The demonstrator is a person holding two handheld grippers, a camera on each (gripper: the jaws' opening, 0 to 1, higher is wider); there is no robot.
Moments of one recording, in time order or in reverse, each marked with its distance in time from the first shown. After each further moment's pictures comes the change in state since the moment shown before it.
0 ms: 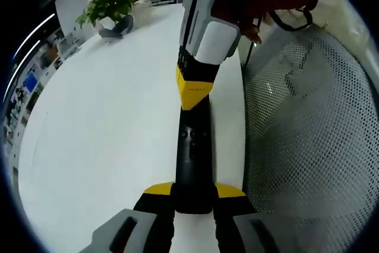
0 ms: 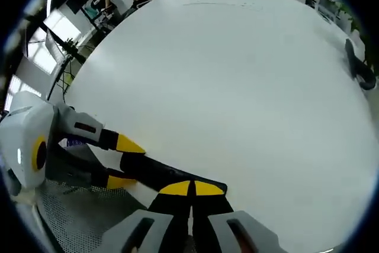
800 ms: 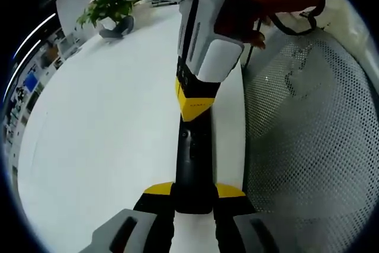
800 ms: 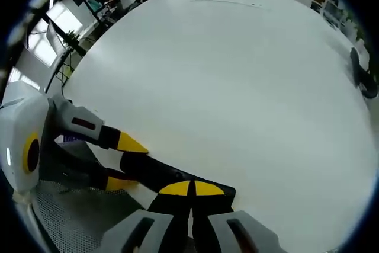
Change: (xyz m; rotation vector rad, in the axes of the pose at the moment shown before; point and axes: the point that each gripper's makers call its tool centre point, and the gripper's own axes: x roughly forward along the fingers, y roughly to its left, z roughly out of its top) left arm 0.000 0.000 0.000 -0.005 -0.009 0.000; right arm 0.006 0.006 0.000 -0.032 0.003 -0.030
